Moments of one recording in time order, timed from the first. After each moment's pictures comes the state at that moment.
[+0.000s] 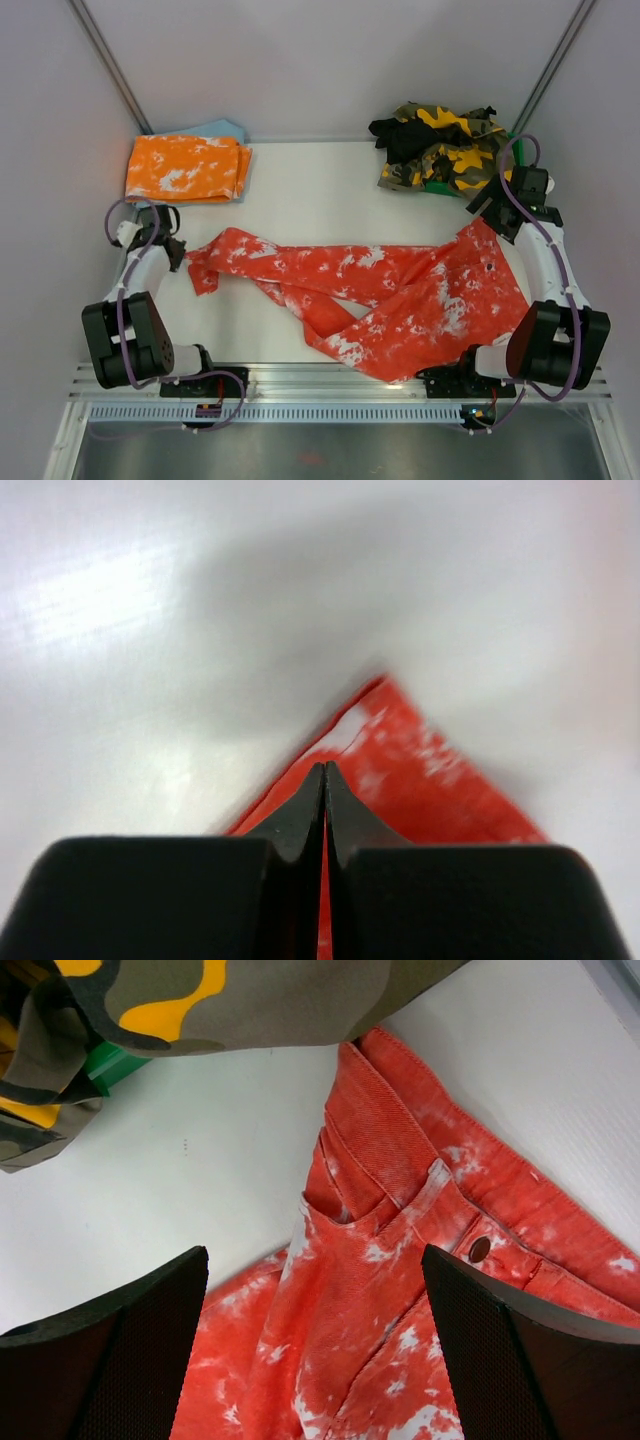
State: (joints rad) left arm 0.24 1.36 0.73 -0.44 -0.33 -1.04; right arm -0.22 1.34 1.08 -0.56 0.05 0.51
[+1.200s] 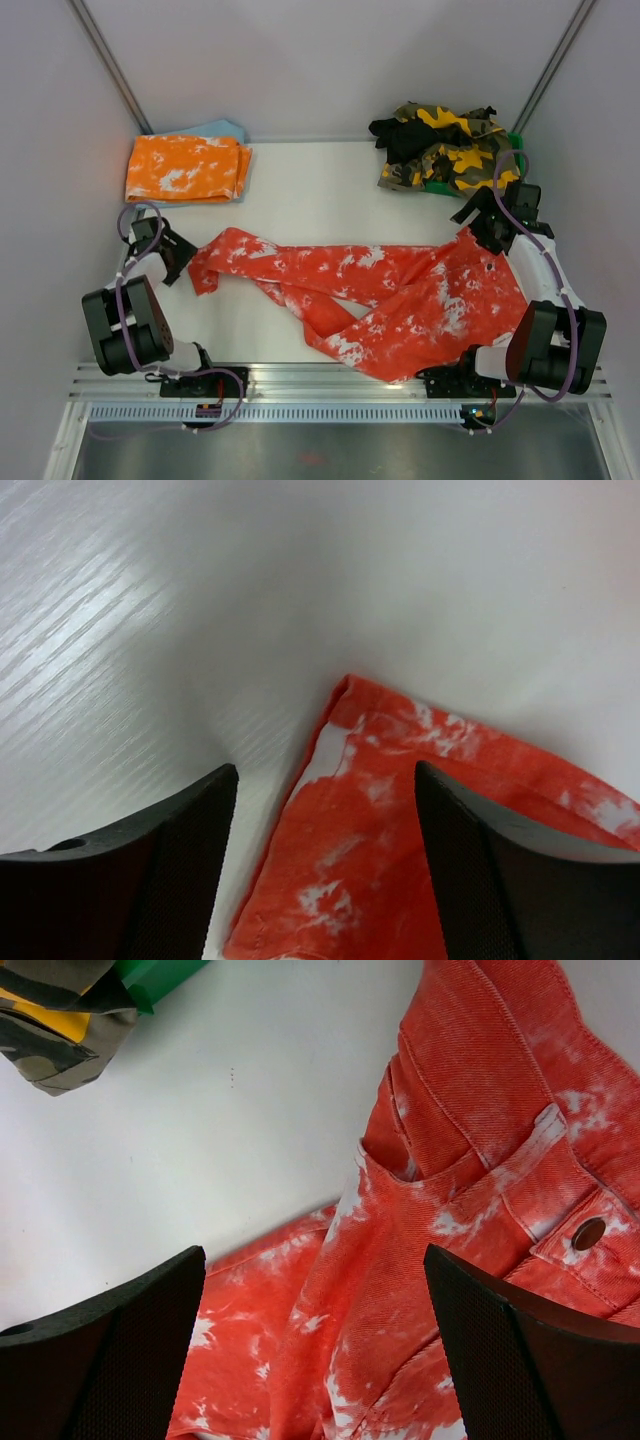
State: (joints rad) left arm 0.37 1.43 0.67 -0.20 -0.04 -0.61; right arm -0.22 1.32 0.92 -0.43 -0.16 0.56
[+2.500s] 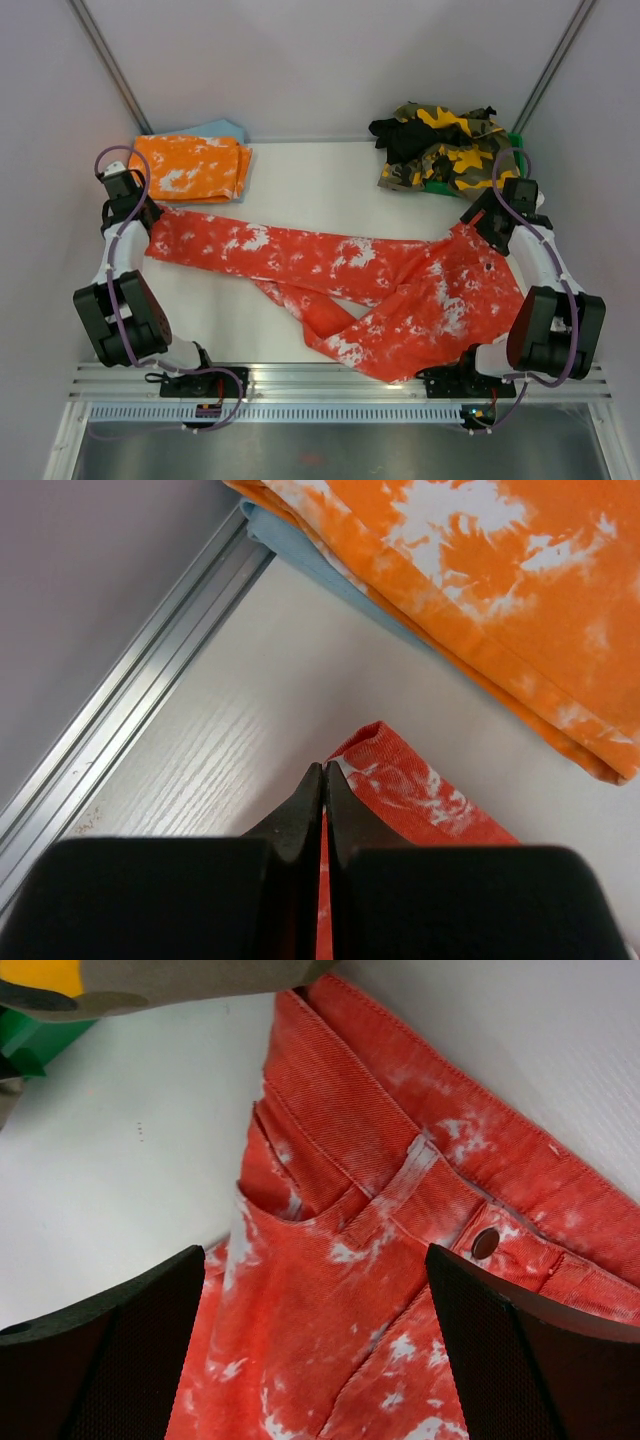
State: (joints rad) left arm 0.38 1.48 1.06 -0.22 -0.11 -0.27; right arm -0.22 1.38 0.97 -0.48 0.03 0.55
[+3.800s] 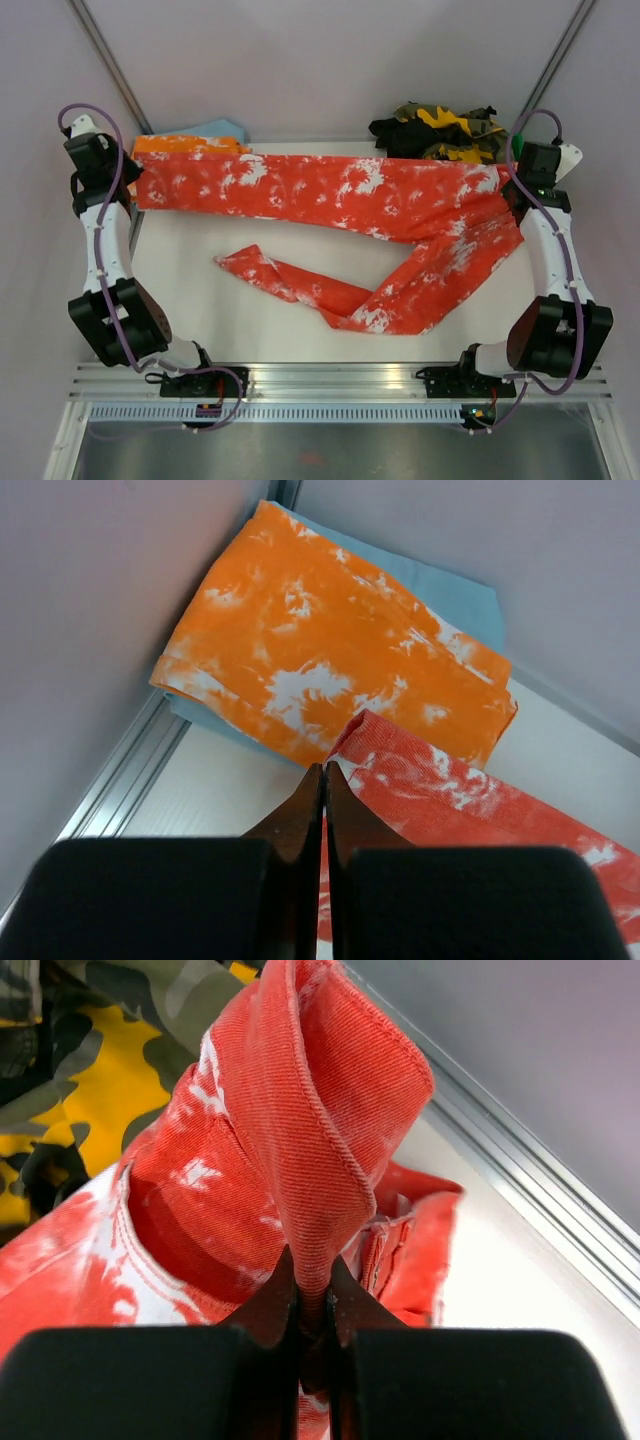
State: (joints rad) left arm 0.42 1.50 1.36 -0.26 0.09 -0.27; right arm -0.21 1.38 1.24 -0.51 0.34 0.46
